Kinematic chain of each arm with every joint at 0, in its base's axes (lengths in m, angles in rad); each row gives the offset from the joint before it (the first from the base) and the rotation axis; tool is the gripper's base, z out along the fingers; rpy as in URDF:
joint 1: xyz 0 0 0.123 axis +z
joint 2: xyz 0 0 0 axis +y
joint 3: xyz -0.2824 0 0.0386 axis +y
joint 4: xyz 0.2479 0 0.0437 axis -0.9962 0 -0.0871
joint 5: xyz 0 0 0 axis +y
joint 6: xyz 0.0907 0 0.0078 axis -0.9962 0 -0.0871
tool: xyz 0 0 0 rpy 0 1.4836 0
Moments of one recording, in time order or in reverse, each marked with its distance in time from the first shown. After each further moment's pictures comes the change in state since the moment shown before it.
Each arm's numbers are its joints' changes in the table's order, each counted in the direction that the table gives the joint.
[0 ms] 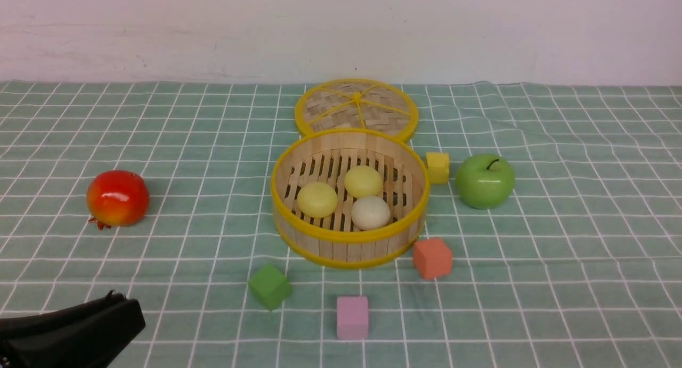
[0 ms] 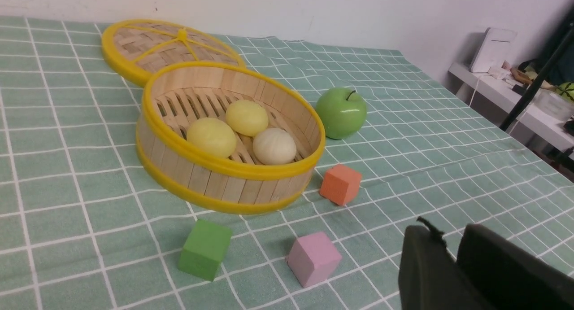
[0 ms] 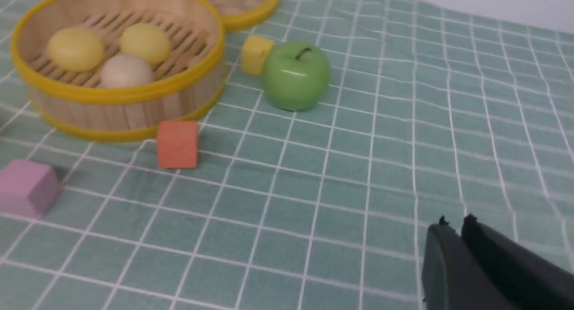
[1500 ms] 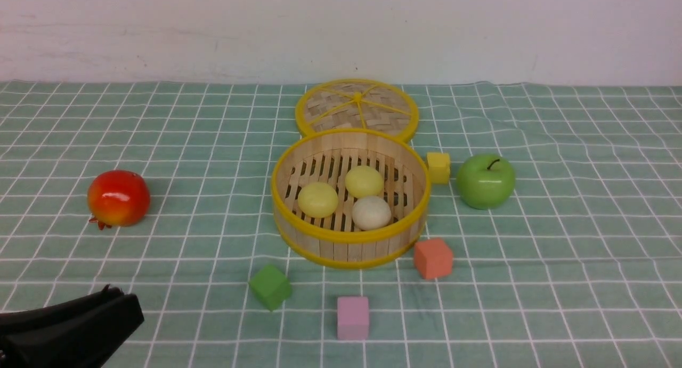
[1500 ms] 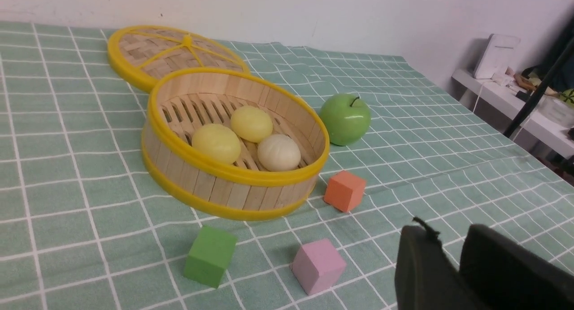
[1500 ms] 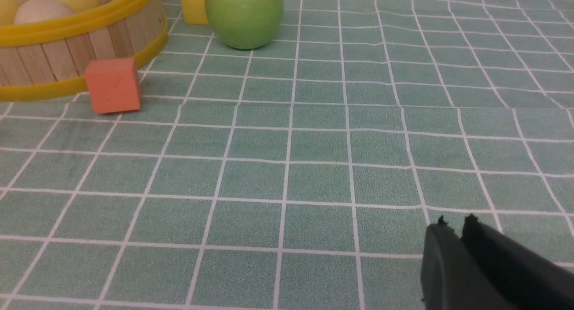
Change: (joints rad) right arm -0.100 -0.257 0.308 -0.042 -0.083 0.000; left arm 0.000 0.002 0.000 -0.001 -0.024 0.000
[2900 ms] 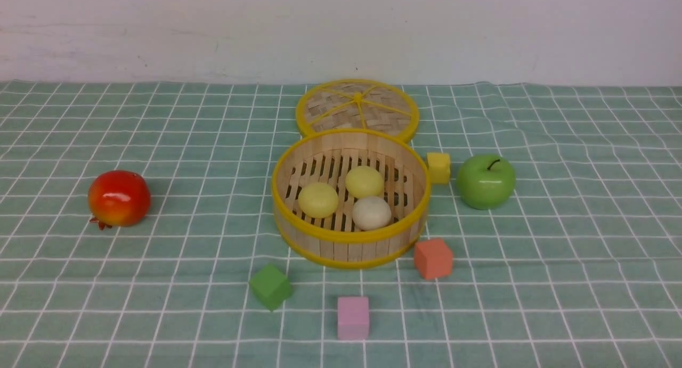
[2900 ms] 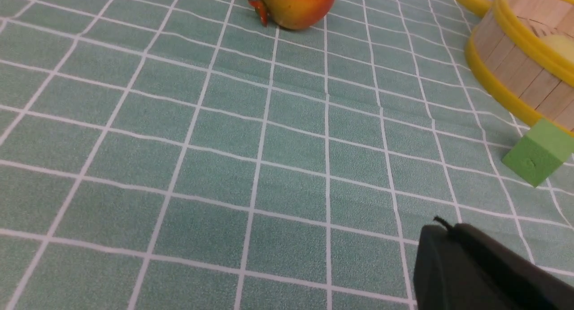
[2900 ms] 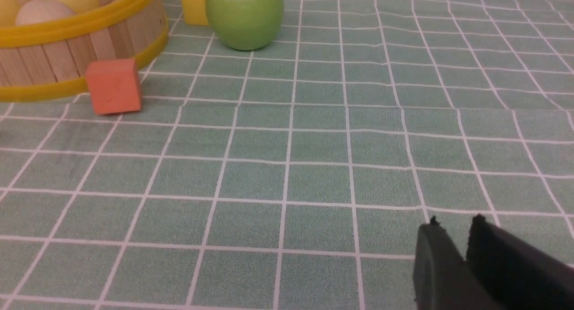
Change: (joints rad) right arm 0.000 -0.002 0.000 0.000 0.001 0.000; left arm 0.417 -0.400 0.349 -0.654 0.200 0.625
